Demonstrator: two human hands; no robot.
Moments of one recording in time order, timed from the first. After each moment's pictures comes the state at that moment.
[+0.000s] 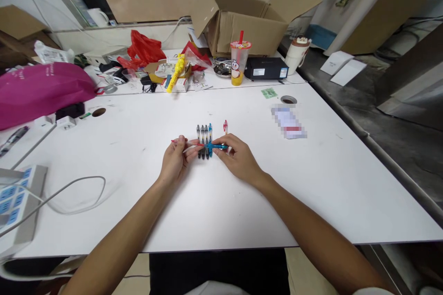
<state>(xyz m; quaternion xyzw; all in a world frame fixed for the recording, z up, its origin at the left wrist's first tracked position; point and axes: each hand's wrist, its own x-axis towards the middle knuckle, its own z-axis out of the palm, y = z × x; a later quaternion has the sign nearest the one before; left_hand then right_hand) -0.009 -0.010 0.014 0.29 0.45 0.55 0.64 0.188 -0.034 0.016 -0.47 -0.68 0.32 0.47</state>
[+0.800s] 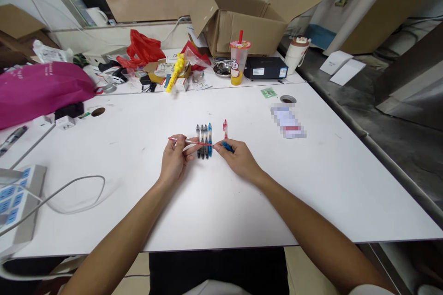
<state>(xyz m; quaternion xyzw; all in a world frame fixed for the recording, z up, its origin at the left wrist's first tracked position) -0.007 -0.013 0.016 0.35 0.44 0.56 0.61 0.189 -0.033 0.011 -0.54 -0.60 0.43 0.42</state>
